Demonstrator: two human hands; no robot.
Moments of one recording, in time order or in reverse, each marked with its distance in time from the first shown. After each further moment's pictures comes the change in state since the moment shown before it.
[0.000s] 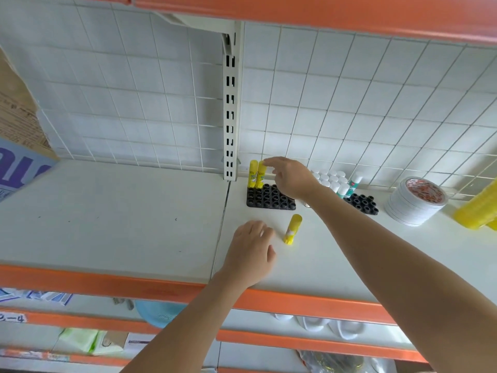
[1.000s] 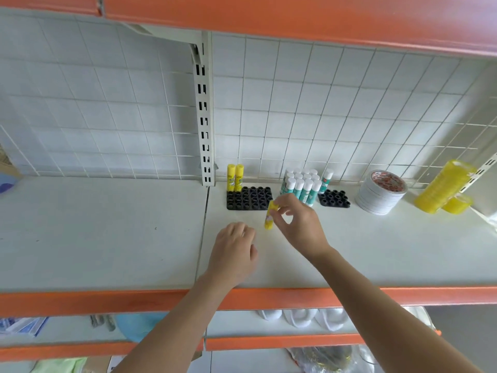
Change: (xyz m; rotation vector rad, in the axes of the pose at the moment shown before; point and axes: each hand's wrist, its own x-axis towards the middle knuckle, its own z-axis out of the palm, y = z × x) left_hand 0.001 0.002 -0.003 0.029 -0.056 -0.004; right_hand -0.130 -0.028 0.012 0.232 0.469 0.129
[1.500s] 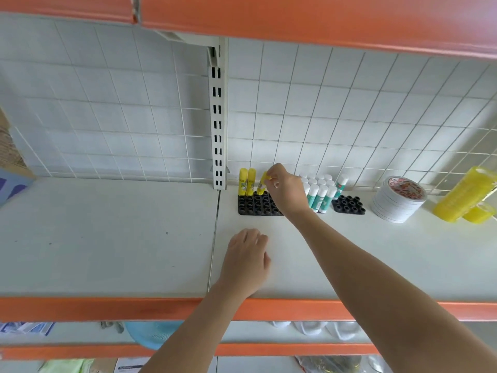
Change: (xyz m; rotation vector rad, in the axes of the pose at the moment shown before) left_hand -0.001 0.001 0.002 0.005 0.069 0.018; right_hand 0.095 0.005 0.053 -0.047 -0.077 0.170
